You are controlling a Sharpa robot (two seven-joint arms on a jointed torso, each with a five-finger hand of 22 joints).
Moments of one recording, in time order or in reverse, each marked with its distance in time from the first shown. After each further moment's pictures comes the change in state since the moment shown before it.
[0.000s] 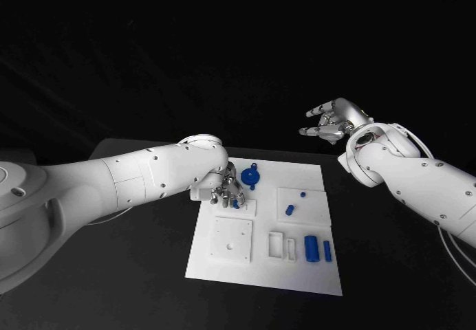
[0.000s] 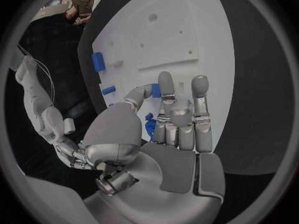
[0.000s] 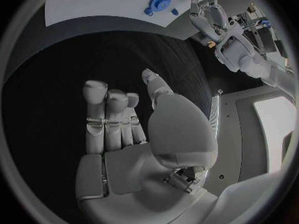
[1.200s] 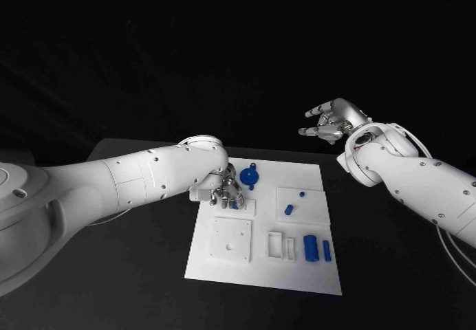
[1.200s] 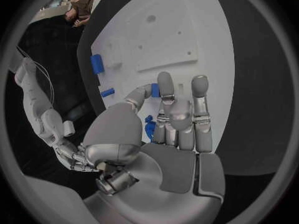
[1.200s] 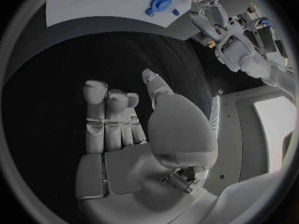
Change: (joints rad) left arm -0.005 0.008 -0.002 -0.008 -0.010 0.014 0.000; left_hand 0.007 -0.007 0.007 0.004 -0.136 0.004 0.004 0.000 0.026 0.002 -0.003 0.030 -0.004 0.013 -0.002 0.009 0.053 0.000 0.006 0.004 -0.017 0.000; right arm -0.001 0.001 0.000 -0.004 0.000 0.002 0.000; right_hand 0.000 0.000 0.000 0.000 0.000 -0.001 0.001 0.000 0.000 0.000 0.000 0.000 0.000 0.000 0.000 0.000 0.000 0.000 0.000 0.000 0.000 0.000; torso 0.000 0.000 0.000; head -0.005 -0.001
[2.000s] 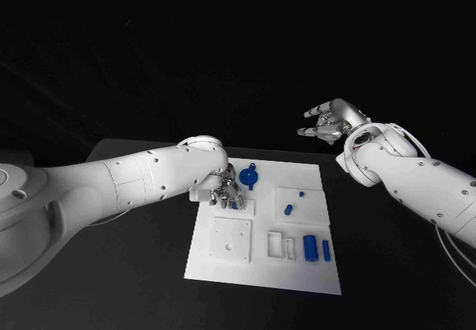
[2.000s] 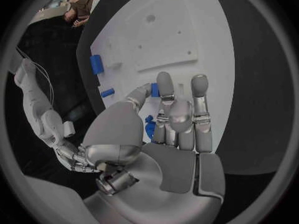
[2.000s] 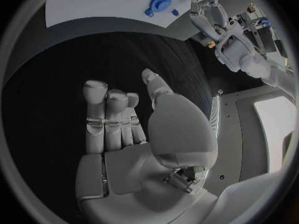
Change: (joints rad) left arm -0.001 0.001 0.000 0.001 -0.009 -0.005 0.000; left_hand 0.039 -0.007 -0.006 0.054 -0.164 0.010 0.003 -0.010 0.028 0.000 0.000 0.015 -0.005 0.014 -0.003 0.000 0.025 0.000 0.020 -0.001 -0.026 0.000; right arm 0.000 0.001 0.000 0.000 0.000 0.003 0.000; right_hand 0.000 0.000 0.003 -0.003 0.000 -0.001 0.001 0.000 0.000 0.000 0.000 -0.004 -0.001 0.000 0.000 0.000 0.000 0.000 0.000 0.000 0.000 0.000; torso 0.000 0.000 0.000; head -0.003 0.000
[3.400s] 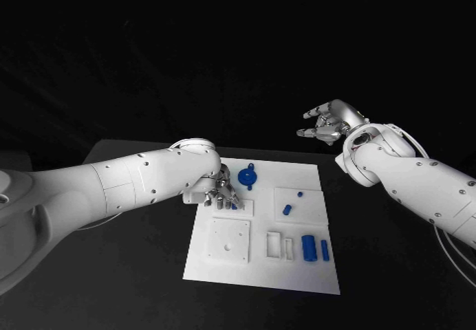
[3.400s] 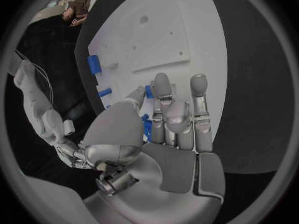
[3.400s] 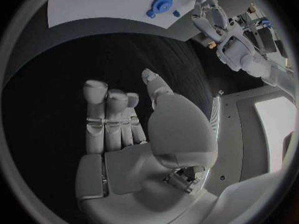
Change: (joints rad) left arm -0.005 -0.044 0.004 0.042 -0.022 -0.030 0.002; left_hand 0.011 -0.052 -0.109 0.147 -0.258 0.102 -0.091 0.001 0.002 -0.006 -0.012 0.005 -0.001 0.007 -0.008 -0.005 0.007 0.000 0.009 -0.002 -0.008 0.000; right arm -0.003 -0.003 0.000 -0.005 0.000 0.003 0.000; right_hand 0.000 0.000 0.000 0.000 0.000 0.000 0.000 0.000 0.000 0.002 -0.002 0.000 0.000 0.000 0.000 -0.007 -0.002 0.000 0.000 0.000 -0.006 -0.002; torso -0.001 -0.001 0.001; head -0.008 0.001
